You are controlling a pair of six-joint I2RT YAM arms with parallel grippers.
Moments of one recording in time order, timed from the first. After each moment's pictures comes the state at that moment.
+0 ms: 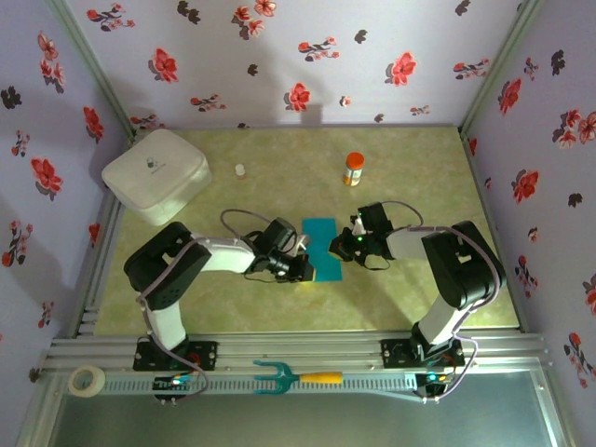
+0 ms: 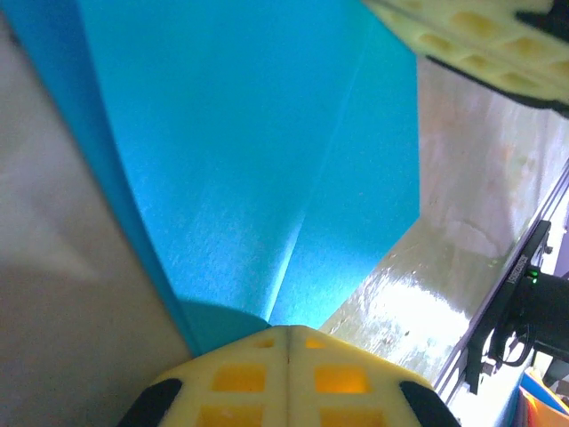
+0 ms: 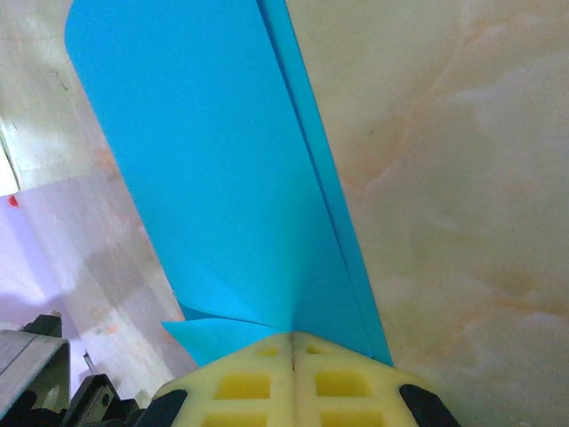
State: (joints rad) left arm -0.85 1.81 0.81 0.03 0.57 -0.77; right arm 0.41 1.68 0.66 0.03 -0.59 0.90
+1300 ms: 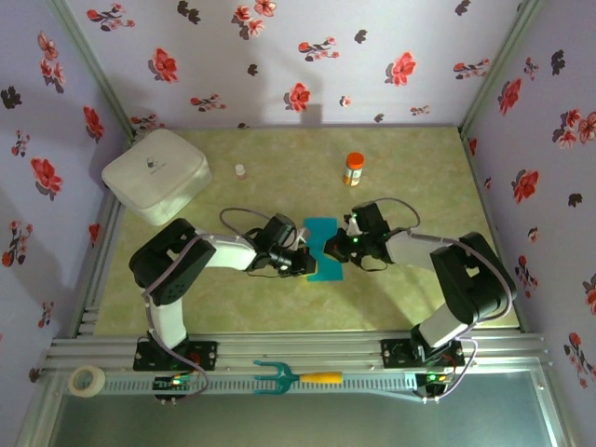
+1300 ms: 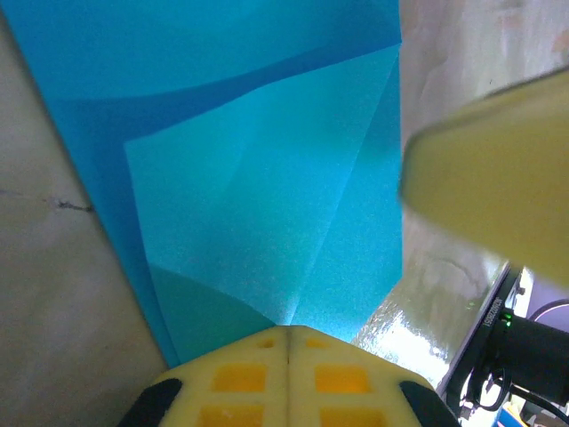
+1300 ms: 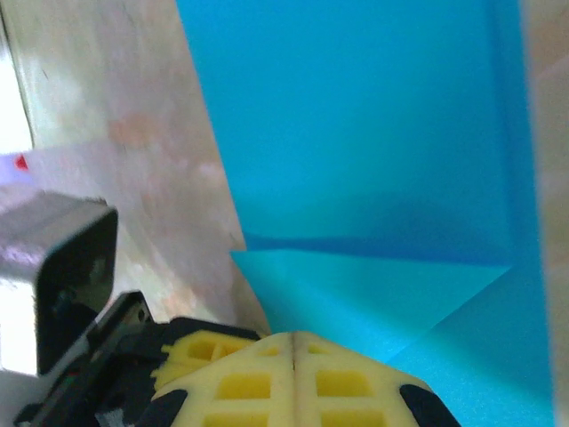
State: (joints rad) left arm -0.83 1.86 0.83 0.14 0.55 -0.84; right arm 0.50 1.58 0.66 -0.03 -0.57 0.90
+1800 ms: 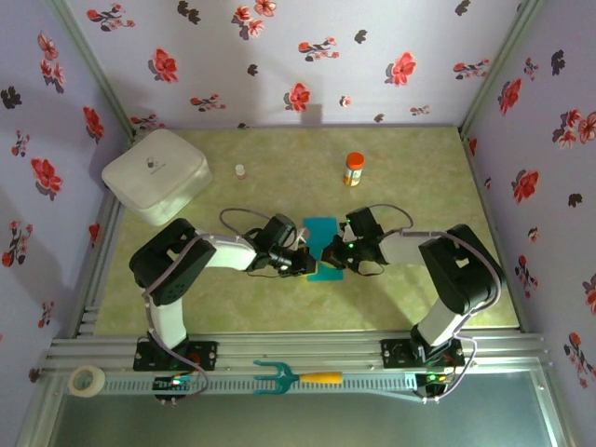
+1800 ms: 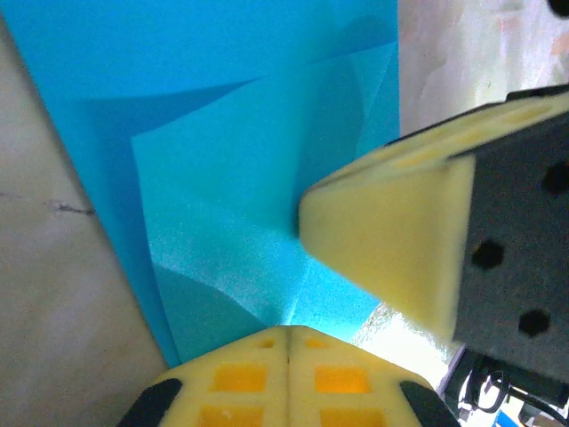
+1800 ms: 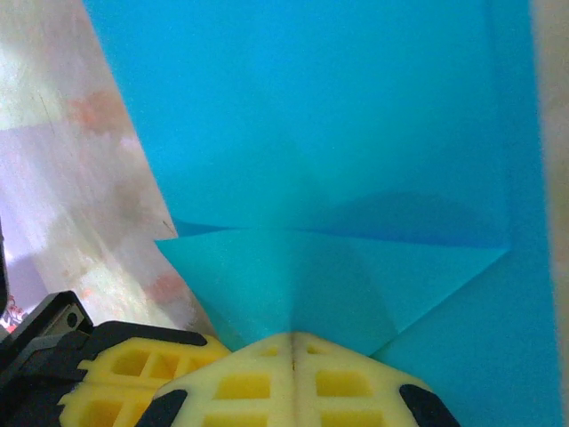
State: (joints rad) left arm -0.83 1.86 0.83 0.15 0.55 -0.84; right arm 0.50 1.66 0.66 -0.03 -0.57 0.90
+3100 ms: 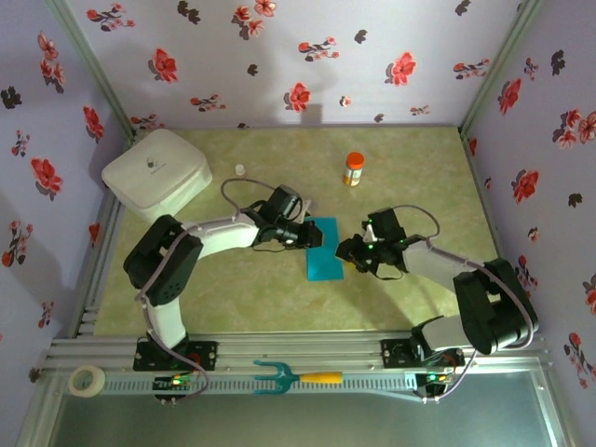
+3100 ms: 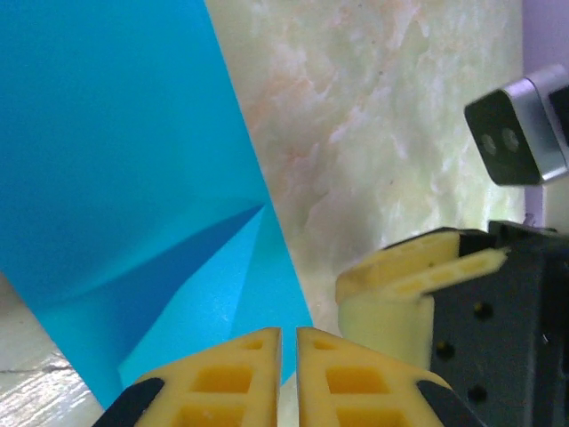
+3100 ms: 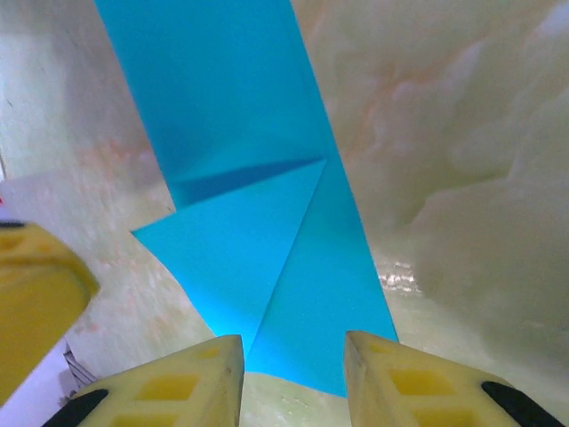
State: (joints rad) left arm -0.78 1.84 1.11 -0.14 0.50 -0.69; right arm 0.43 1.38 0.57 -0.21 -0.51 0.90
